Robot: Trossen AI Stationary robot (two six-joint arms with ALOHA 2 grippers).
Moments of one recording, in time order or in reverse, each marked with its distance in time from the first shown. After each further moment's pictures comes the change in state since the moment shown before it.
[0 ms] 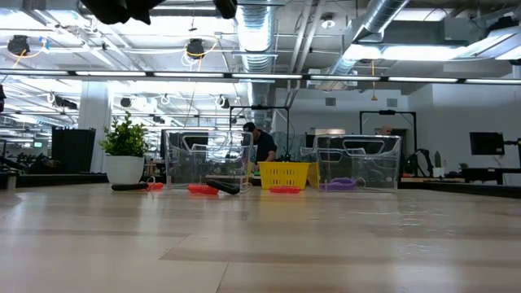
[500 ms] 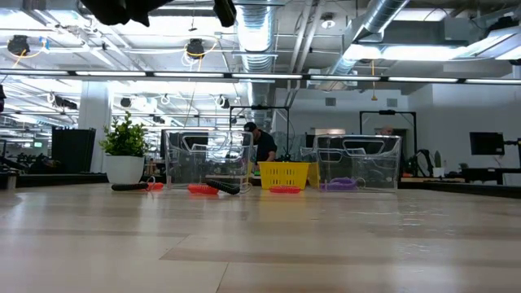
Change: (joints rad) left arm 0.011 0.000 -0.002 -0.027 -0.054 -0.051; right arm 0.000 0.000 0.000 0.000 -0.002 0.000
